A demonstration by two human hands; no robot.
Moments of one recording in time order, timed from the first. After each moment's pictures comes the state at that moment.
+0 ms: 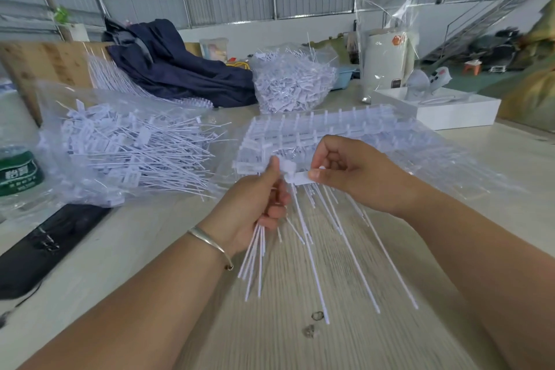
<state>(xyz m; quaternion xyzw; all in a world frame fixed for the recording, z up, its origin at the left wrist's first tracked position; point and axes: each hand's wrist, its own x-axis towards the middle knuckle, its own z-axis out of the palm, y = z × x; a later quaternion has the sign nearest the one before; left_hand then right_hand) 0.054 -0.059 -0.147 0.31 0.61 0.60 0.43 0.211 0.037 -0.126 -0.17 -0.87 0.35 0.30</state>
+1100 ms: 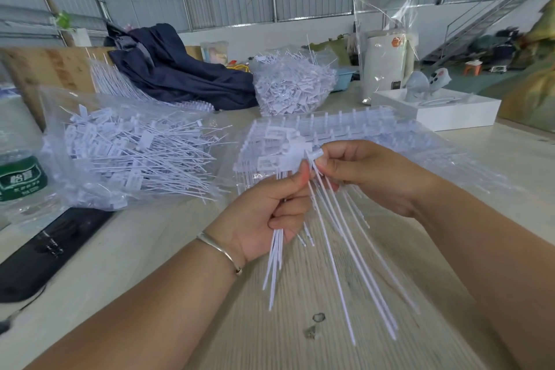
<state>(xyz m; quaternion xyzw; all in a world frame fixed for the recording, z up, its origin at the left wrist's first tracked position) 0.069 -0.069 -0.142 0.35 0.34 0.59 0.64 0.219 0.035 -0.115 -0.12 -0.80 0.53 0.25</state>
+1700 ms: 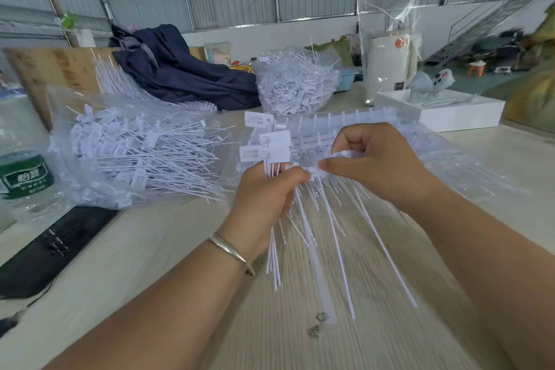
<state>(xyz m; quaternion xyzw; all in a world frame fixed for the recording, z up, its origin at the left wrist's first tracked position) 0.074 -0.061 -0.142 0.39 0.57 0.67 0.29 0.215 0.037 -0.114 -0.22 -0.81 0.34 0.42</state>
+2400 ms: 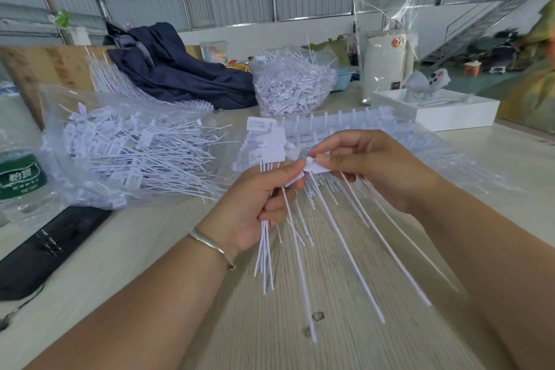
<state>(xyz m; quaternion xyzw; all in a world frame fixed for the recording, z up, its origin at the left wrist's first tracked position) 0.065 -0.070 -0.133 0.41 0.48 0.61 0.48 0.219 0.044 -0.116 -0.14 -0.77 0.53 0.33</state>
